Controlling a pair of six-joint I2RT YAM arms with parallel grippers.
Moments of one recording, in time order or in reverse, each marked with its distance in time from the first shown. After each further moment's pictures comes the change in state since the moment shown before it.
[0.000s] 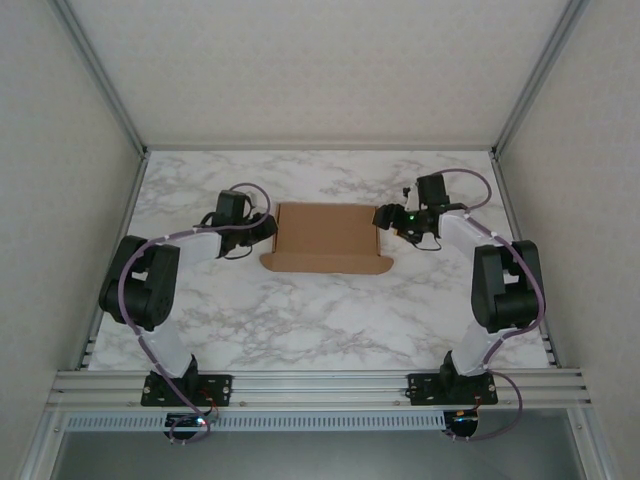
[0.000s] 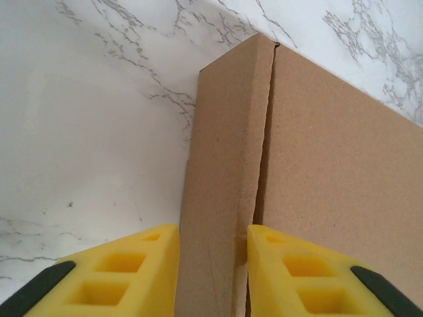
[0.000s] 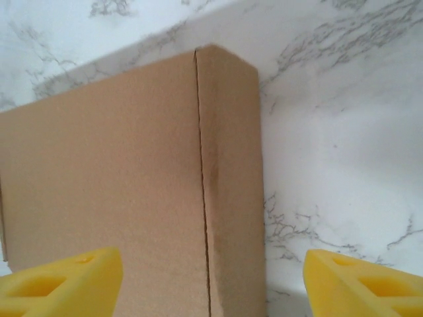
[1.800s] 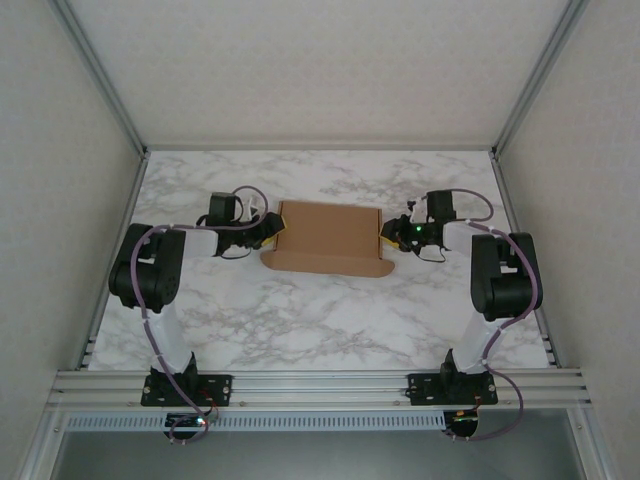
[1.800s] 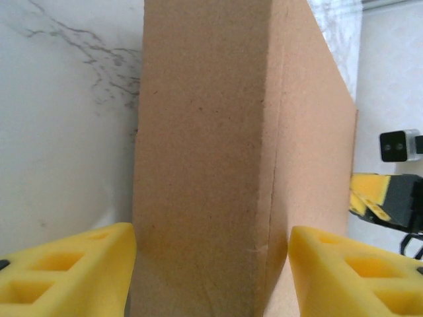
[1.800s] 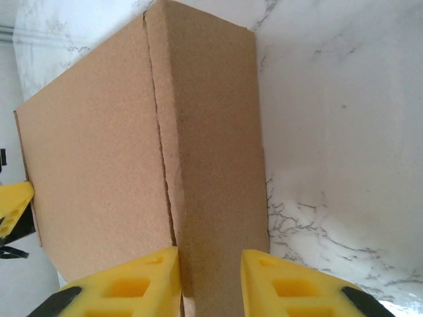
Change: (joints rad) left arm 0.082 0.135 -0.001 0.178 0.448 -0.087; right arm -0.080 0.082 -0.137 0.199 -0.242 0.077
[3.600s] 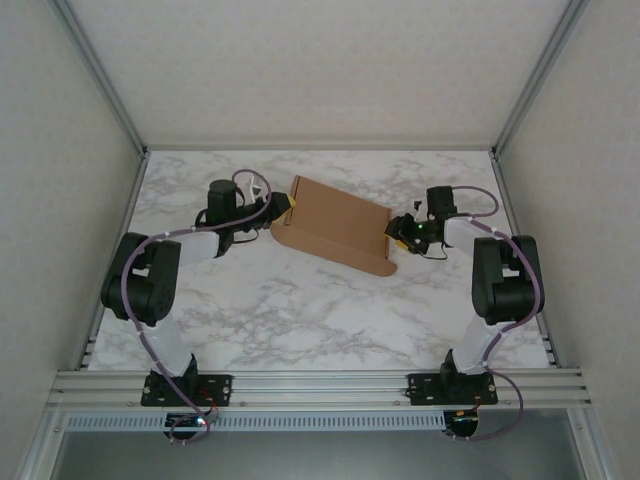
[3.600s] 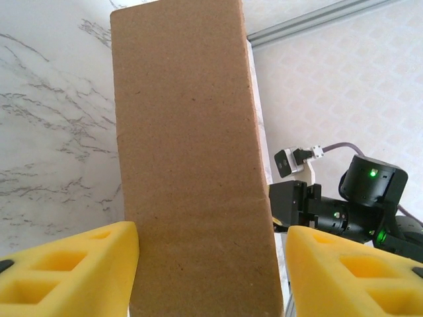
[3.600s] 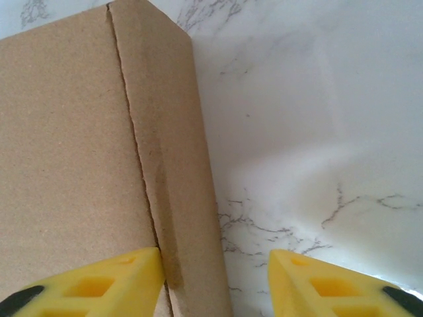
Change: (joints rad) left arm -0.060 -0.108 -0.006 0.243 0.023 -0.163; right arm 0.014 -0.031 0.052 -0.150 0.183 0.028
